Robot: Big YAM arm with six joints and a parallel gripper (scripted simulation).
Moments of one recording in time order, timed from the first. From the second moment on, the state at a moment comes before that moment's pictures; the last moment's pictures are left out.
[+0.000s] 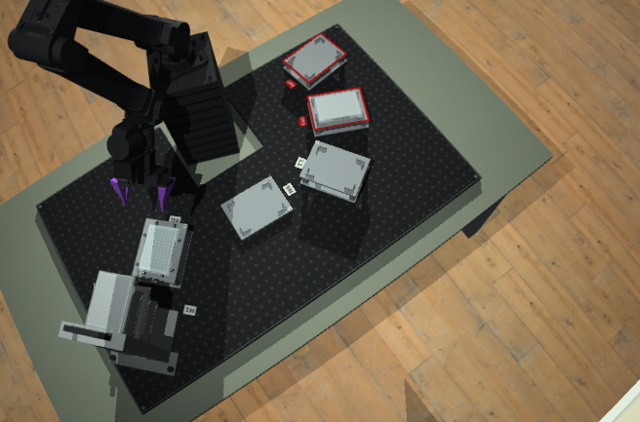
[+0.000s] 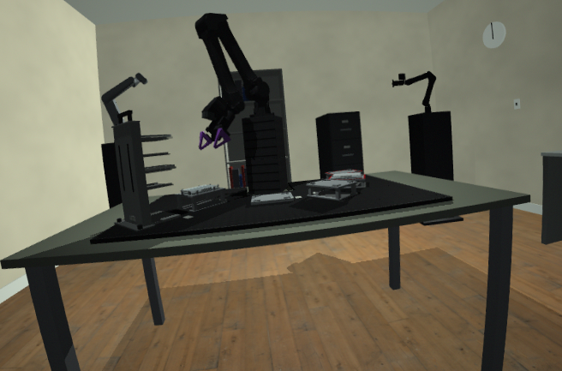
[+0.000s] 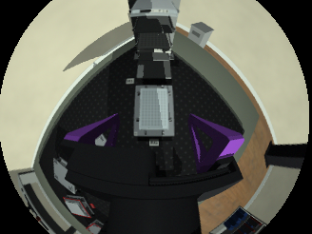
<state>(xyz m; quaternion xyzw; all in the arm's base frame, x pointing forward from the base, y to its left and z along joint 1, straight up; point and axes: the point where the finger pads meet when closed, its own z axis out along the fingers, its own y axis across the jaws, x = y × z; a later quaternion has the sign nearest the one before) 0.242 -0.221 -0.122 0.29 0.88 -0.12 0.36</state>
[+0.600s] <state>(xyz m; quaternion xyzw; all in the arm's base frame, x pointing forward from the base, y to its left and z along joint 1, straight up) 0.278 -0.200 -0.110 0.18 0.92 -0.10 0.32</state>
